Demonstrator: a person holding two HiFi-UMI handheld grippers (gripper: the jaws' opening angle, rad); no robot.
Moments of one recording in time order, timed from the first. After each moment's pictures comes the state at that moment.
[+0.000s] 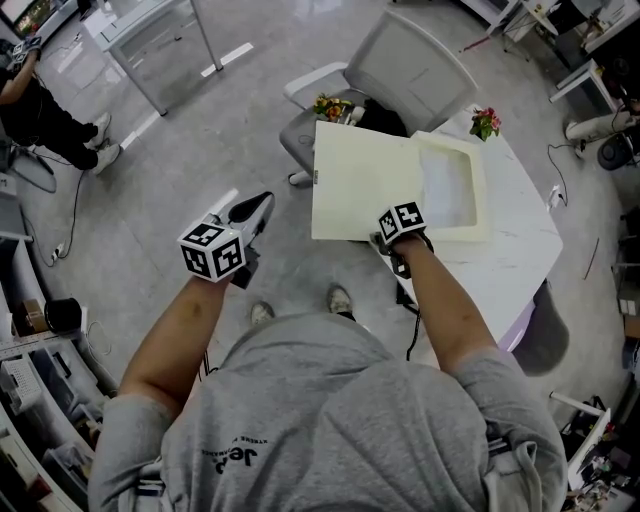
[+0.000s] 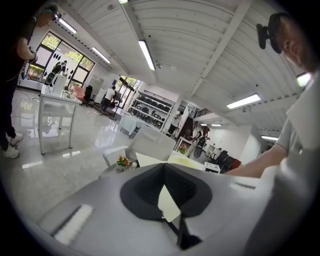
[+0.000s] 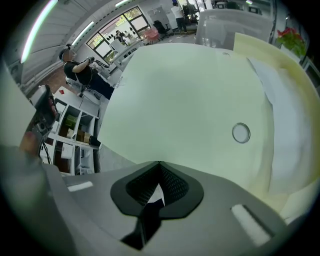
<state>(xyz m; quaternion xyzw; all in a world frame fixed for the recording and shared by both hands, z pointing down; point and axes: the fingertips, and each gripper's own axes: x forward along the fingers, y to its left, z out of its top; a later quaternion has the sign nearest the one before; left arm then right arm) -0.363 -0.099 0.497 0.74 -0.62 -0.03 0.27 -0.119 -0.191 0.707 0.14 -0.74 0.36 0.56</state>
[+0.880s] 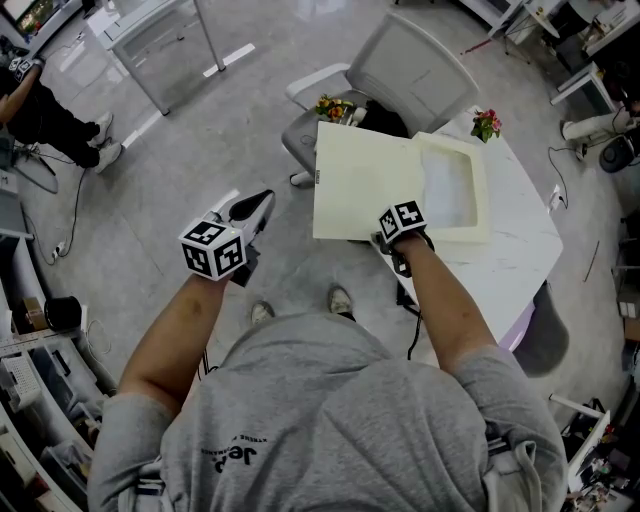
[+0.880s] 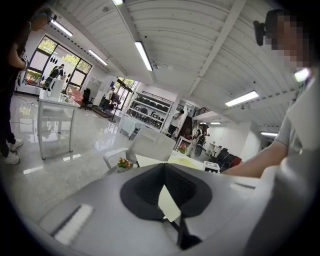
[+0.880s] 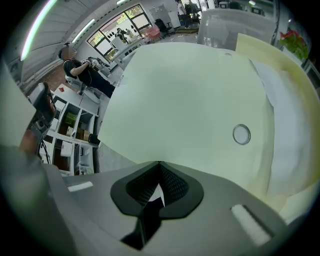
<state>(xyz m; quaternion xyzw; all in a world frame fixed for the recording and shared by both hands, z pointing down) -0.365 -0.096 0.492 0.74 -0.62 -0.01 0.26 -0.119 -0.190 0.708 0.14 -0.73 0.35 0.57</state>
